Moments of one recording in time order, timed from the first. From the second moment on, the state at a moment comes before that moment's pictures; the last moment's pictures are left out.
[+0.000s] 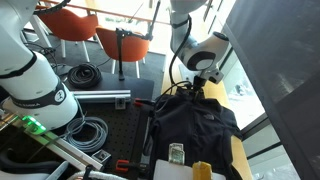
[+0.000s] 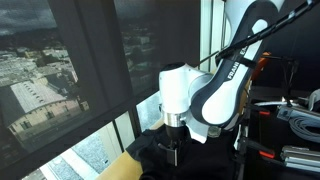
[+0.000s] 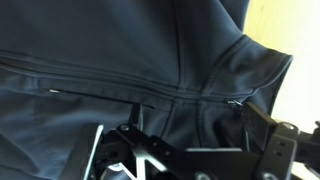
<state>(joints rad) 0.40 0.73 0.06 -1.96 -0.11 2.71 0.31</state>
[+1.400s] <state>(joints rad) 0.15 0.15 0.03 -2.30 -0.07 2.52 0.14</state>
